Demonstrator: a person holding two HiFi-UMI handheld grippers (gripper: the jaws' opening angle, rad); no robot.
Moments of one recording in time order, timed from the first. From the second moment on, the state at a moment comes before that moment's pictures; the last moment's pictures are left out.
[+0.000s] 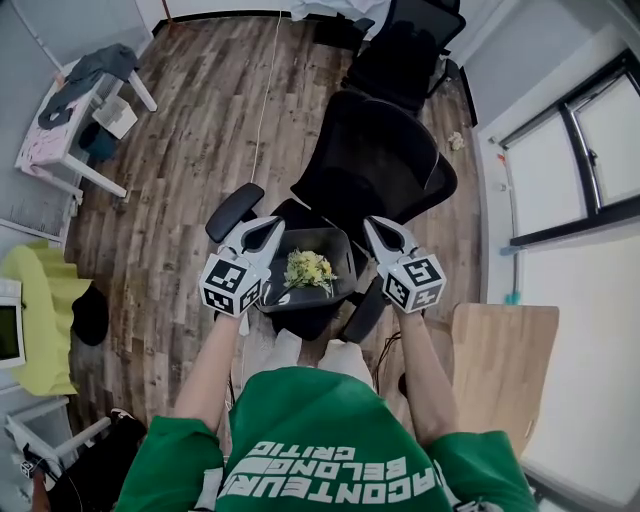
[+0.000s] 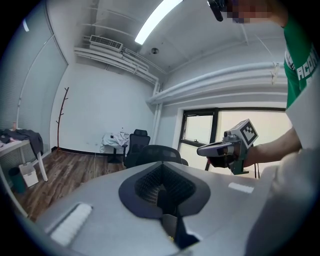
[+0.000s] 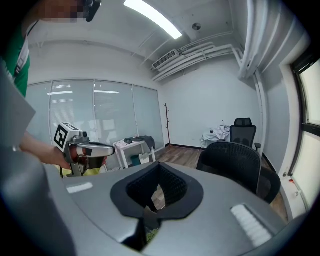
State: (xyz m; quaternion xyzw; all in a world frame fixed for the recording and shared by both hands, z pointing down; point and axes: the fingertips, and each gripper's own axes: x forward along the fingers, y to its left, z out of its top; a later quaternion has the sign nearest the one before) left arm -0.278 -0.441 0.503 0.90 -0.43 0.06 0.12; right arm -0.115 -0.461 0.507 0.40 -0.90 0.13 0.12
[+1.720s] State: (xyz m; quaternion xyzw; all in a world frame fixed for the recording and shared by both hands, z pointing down) left arm -0.224 -0.471 0.661 0.84 -0.49 0.09 0.23; right arm -0.102 -0.511 0.662 0.29 -0.91 0.24 0.17
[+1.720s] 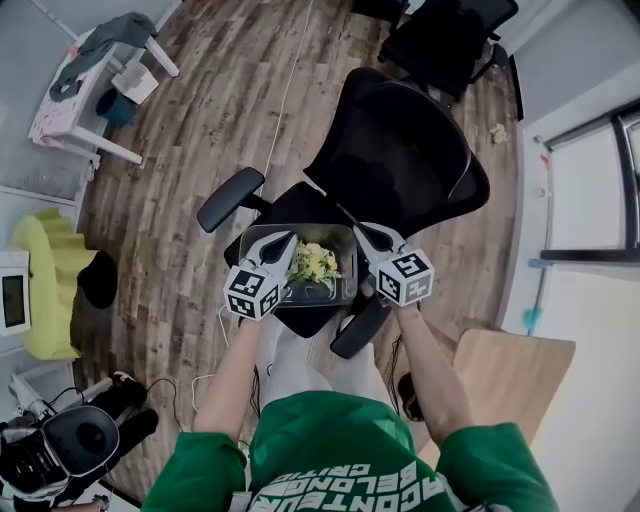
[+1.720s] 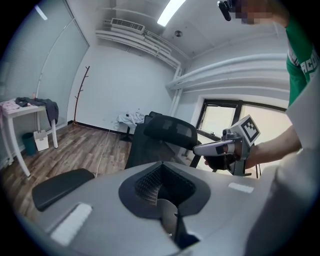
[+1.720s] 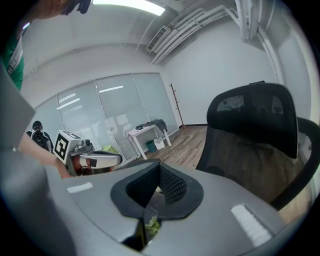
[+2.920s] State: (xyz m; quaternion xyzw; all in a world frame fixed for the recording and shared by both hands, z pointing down) left arm -0.198 -0.454 0.906 0.84 -0.38 0.19 0.35; right arm -0.102 -0.488 0.828 0.32 -0.87 0.35 0.16
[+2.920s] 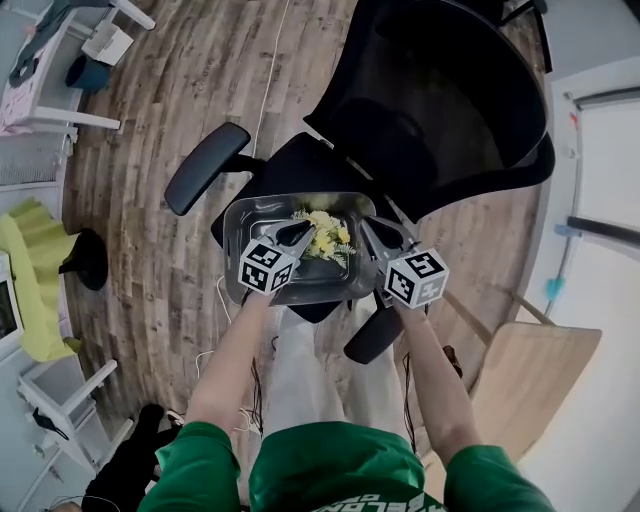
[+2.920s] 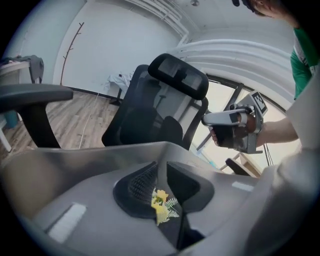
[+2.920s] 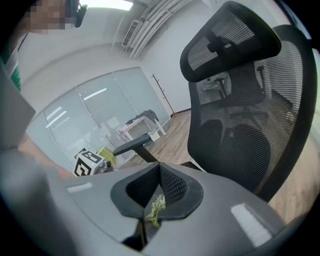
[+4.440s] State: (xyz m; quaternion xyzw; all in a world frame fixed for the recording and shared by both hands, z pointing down) left arm -0.172 -0.400 1.095 0.77 -0.29 0.41 0.40; right arm -0.085 -0.480 0.878 0.33 -0.86 0.36 0.17
